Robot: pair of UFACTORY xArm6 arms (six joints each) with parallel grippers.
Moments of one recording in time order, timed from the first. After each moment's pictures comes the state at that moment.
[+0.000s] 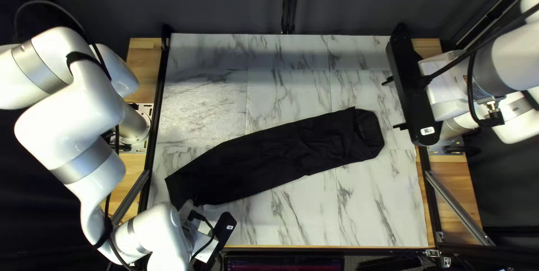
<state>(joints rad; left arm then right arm) -0.95 0.20 -0.98 0.19 1.21 -0.64 0.43 -0.60 -1.10 -0.25 1.47 0.17</state>
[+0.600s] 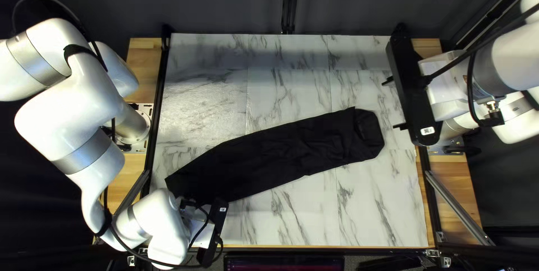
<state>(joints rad) -0.92 0.15 -0.87 0.06 1.07 -0.76 0.43 -0.60 -1.10 -0.25 1.47 0.17</state>
